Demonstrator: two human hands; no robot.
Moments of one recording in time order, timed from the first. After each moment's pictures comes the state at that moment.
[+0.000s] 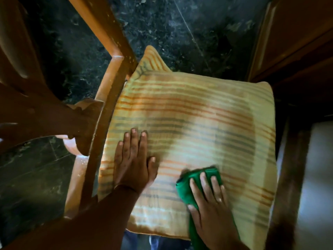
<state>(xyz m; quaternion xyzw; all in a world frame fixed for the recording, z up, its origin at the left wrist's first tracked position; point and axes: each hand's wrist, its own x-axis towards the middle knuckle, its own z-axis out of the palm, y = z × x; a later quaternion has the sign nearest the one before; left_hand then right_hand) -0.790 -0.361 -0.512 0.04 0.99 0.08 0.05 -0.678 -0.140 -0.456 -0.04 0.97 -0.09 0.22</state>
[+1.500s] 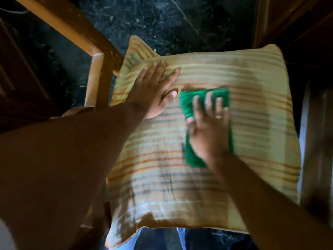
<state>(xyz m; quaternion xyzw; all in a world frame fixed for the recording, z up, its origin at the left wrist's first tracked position) -0.991 -0.327 -0.495 0.33 0.94 0.04 0.10 -0.845 -0.168 -0.477 0.09 0.99 -0.09 0.06</state>
